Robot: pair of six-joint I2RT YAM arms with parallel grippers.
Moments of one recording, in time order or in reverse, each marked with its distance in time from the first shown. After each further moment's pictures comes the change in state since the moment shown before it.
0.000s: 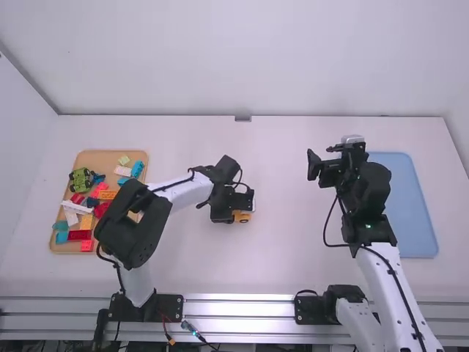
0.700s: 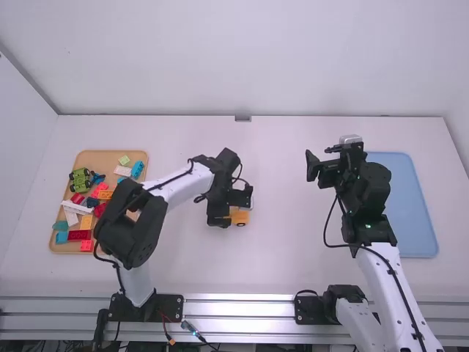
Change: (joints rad) left arm 0.025 -0.004 0.167 -0.275 -0.025 0.016; right arm 0.000 0.000 0.000 0.003 -0.024 -0.016
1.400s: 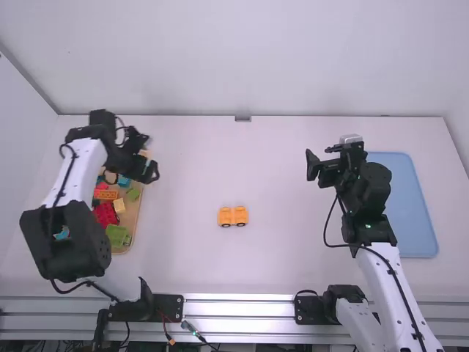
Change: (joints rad) left arm 0.808 -0.189 0.128 -0.195 0.089 -0.516; right arm 0.000 0.000 0.000 0.019 0.001 -0.002
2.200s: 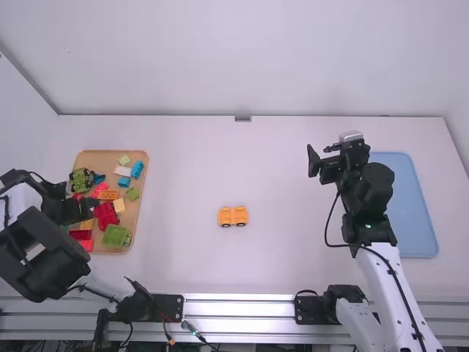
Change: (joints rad) left arm 0.559 0.000 -0.241 0.191 -0.206 0.026; right arm 0.000 0.000 0.000 0.084 0.000 -0.090
